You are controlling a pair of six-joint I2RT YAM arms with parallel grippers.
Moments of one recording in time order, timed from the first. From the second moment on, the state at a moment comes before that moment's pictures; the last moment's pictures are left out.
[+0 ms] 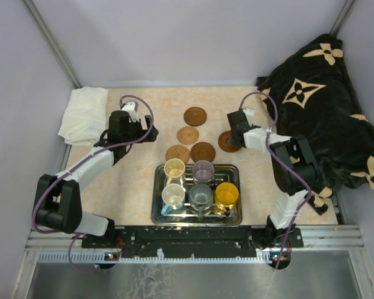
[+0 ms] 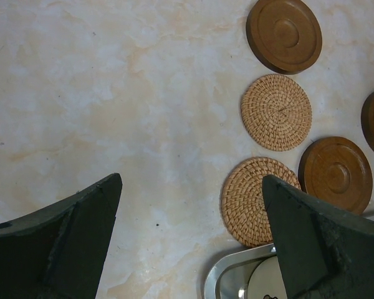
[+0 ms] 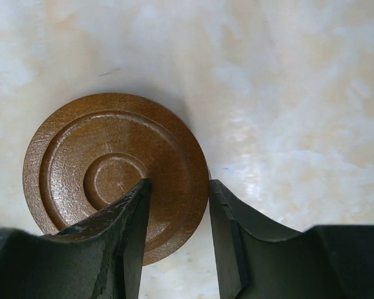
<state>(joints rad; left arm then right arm) -0.29 1.42 0.85 0.07 0.06 -0.27 0.36 1.82 1.09 -0.22 0.40 0.44</state>
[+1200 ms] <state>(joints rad) -0.29 1.39 0.83 0.06 0.05 -0.27 0.27 1.77 1.14 -0.29 0.38 0.33</state>
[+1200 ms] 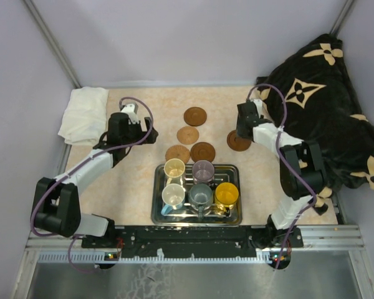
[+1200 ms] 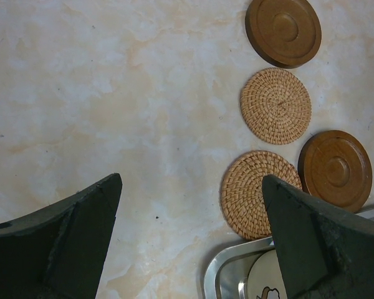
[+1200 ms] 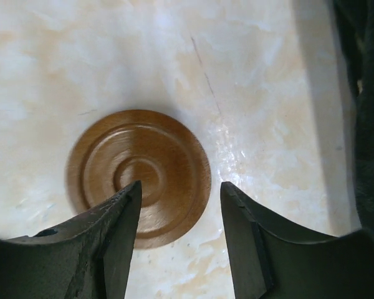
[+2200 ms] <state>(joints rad) -0.29 1.37 0.79 0.06 0.04 -0.28 0.55 1.81 1.16 -0.32 0.12 0.21</state>
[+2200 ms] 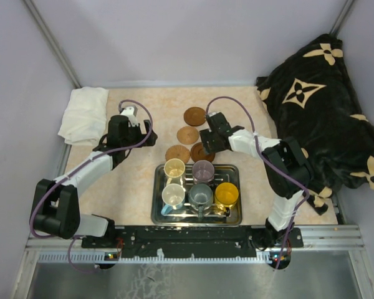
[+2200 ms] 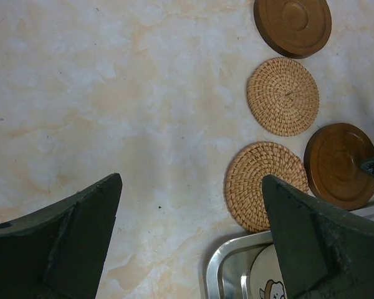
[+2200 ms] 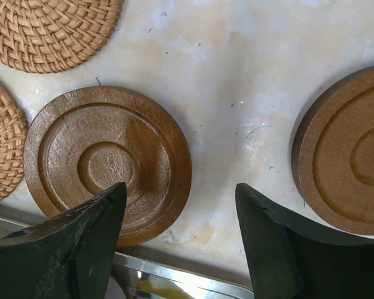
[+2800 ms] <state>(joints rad) -0.29 1.37 0.79 0.04 0.04 -0.29 0.57 1.90 1.22 -0.31 0.13 0.21</state>
